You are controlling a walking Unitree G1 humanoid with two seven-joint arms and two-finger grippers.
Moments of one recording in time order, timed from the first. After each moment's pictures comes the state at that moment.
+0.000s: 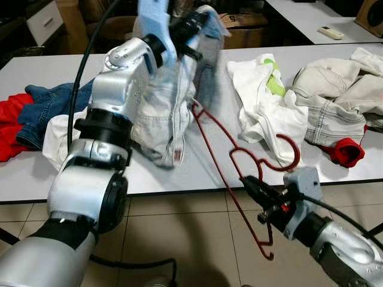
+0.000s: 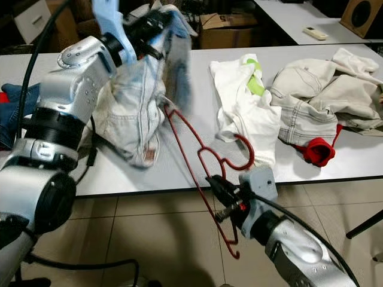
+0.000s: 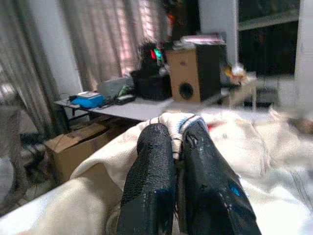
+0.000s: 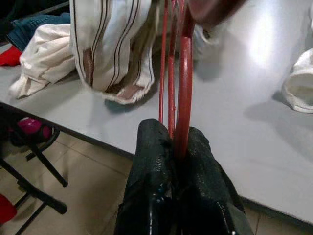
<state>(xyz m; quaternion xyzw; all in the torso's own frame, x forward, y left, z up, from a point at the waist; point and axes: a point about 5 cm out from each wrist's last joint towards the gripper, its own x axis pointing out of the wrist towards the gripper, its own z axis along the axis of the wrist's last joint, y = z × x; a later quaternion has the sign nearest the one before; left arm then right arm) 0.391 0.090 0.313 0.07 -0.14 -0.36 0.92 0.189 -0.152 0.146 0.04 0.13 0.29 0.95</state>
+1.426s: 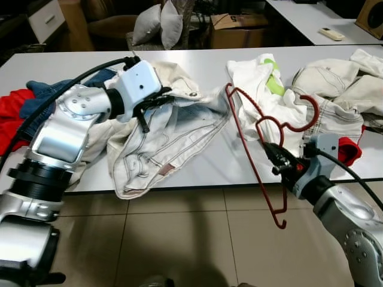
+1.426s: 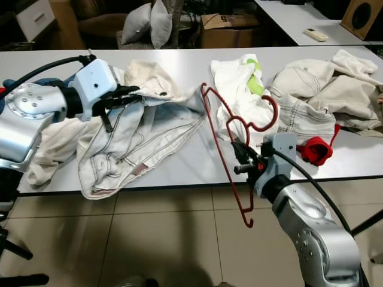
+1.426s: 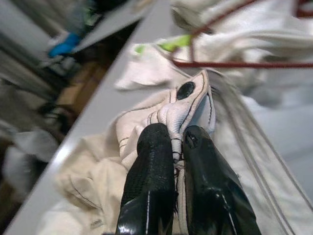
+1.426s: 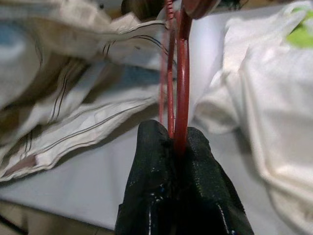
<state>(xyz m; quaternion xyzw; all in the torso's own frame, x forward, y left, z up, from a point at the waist) 0.345 0.149 0.250 0.35 -0.02 -0.39 0.85 0.240 -0.181 0.151 0.08 0.12 0.17 0.98</state>
